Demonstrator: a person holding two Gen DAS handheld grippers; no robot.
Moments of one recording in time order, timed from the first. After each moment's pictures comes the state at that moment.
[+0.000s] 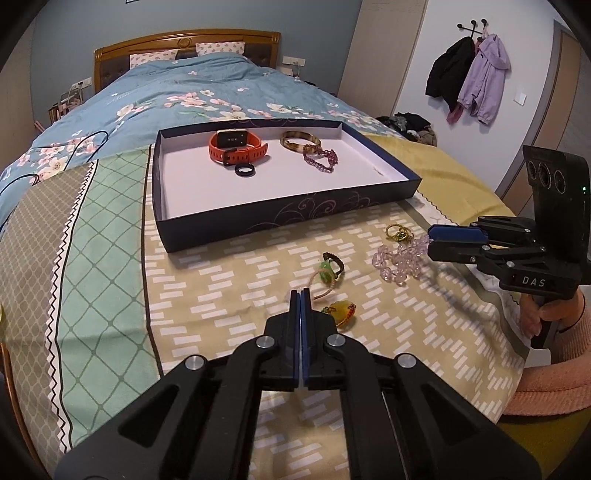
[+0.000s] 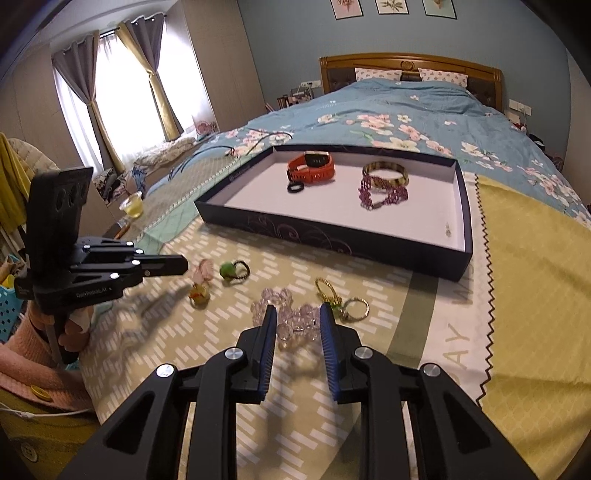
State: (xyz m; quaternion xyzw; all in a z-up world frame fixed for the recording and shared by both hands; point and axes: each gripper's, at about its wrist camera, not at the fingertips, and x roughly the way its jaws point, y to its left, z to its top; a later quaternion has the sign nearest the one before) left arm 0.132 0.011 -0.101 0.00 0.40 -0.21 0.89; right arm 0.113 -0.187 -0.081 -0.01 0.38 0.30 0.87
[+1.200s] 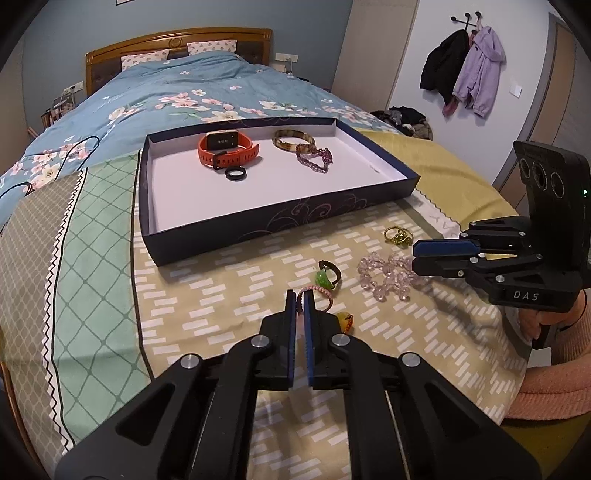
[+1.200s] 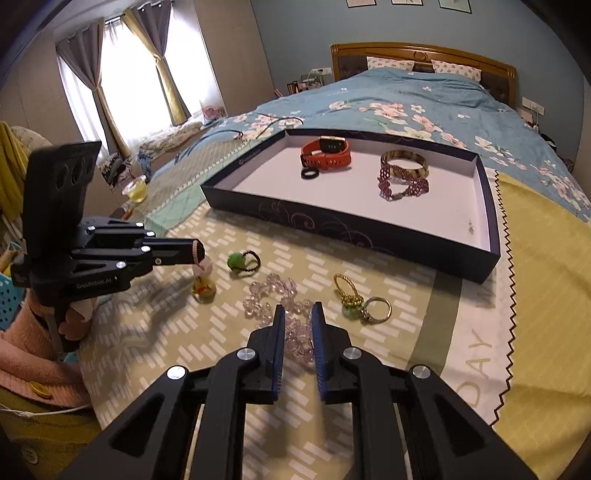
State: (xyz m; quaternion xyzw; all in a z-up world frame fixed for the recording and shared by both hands) left arm 0.143 0.004 -0.102 0.01 0.41 -0.22 0.89; right arm 0.118 -0.171 -0.087 -0.03 0.40 0.31 0.86
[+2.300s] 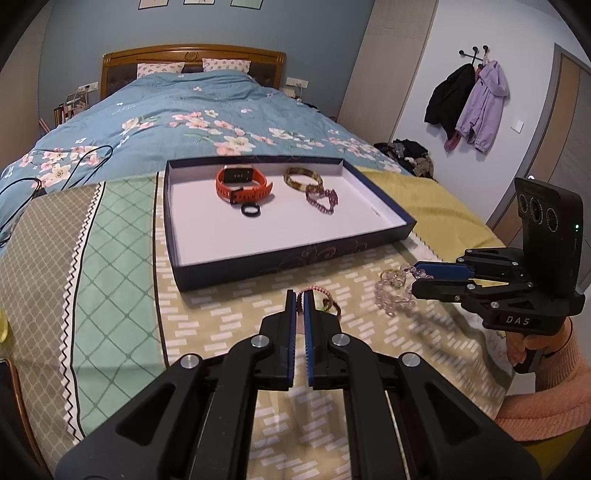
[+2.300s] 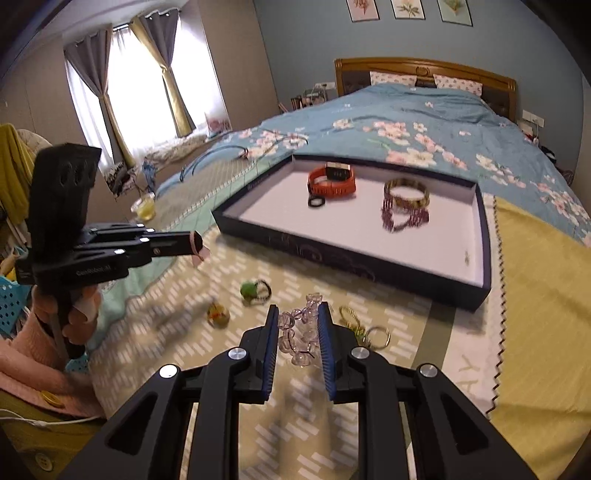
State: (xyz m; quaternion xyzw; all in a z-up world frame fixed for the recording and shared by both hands) left arm 0.140 0.024 -0.073 -0.04 0.36 -0.21 0.91; right arm 0.118 -0.170 -0.062 -0.03 0.37 0.32 0.87
